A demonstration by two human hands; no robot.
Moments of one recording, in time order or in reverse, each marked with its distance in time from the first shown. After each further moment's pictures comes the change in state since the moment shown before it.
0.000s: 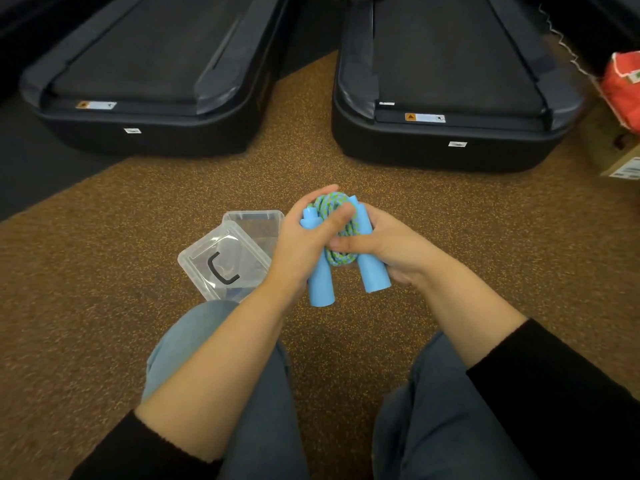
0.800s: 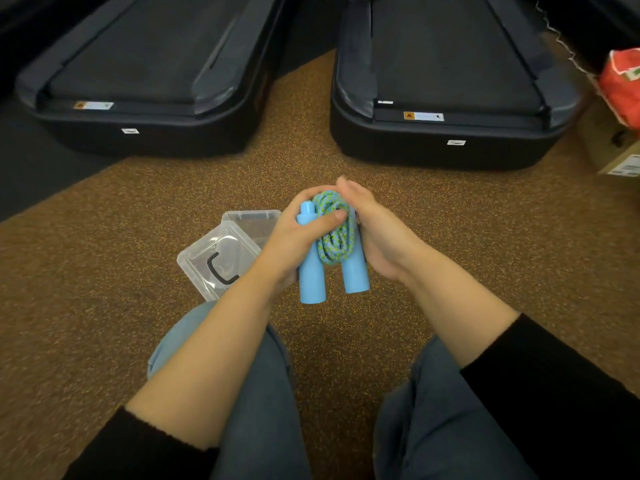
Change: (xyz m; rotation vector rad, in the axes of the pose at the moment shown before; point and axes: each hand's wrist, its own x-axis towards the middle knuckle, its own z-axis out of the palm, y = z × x) left_hand 0.008 0.005 -0.016 -0.065 -0.203 -0.103; right_hand 0.013 -0.008 0.016 0.145 0.226 0.064
